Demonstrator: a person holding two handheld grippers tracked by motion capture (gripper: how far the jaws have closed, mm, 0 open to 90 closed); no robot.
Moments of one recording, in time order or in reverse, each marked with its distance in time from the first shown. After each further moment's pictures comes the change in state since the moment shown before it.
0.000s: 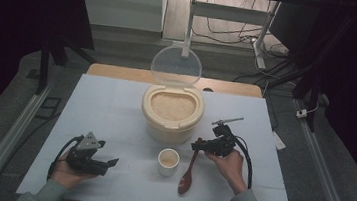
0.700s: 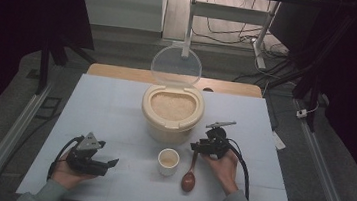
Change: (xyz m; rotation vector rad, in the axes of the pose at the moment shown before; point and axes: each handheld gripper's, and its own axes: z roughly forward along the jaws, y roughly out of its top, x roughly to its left) left arm -0.001 -0.001 0.000 0.000 -0.001 0.003; right arm 0.001 -0.008 0.017 -0.053 -0.253 -0.056
